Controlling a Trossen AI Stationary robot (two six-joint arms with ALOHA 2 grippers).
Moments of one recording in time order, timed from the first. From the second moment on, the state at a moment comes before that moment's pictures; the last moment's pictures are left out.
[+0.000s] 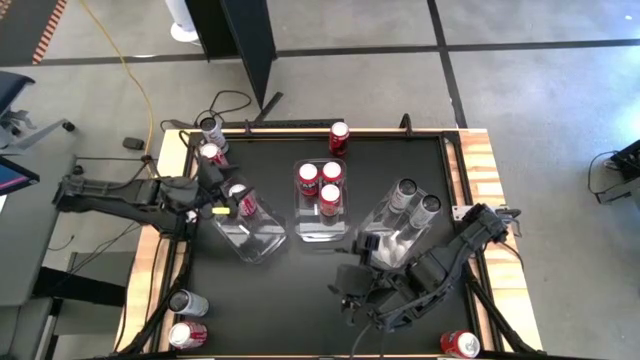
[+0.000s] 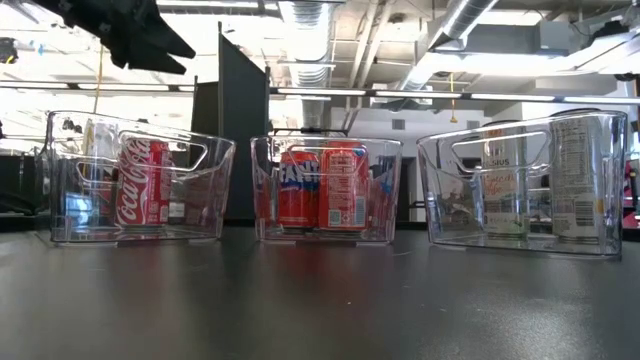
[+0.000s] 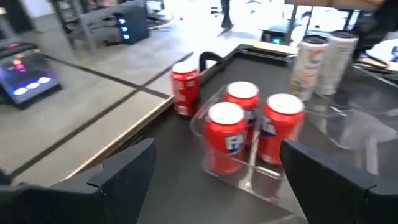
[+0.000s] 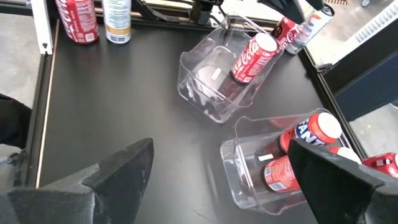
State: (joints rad) left arm -0.11 0.57 0.62 -0.37 -0.70 -0.17; right arm 0.63 2.02 2.33 -1.31 0.76 0.49
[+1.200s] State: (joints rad) left arm -0.23 0.58 0.62 -0.30 -0.50 -0.10; right arm 0.92 2.09 2.33 -1.57 0.53 1.46
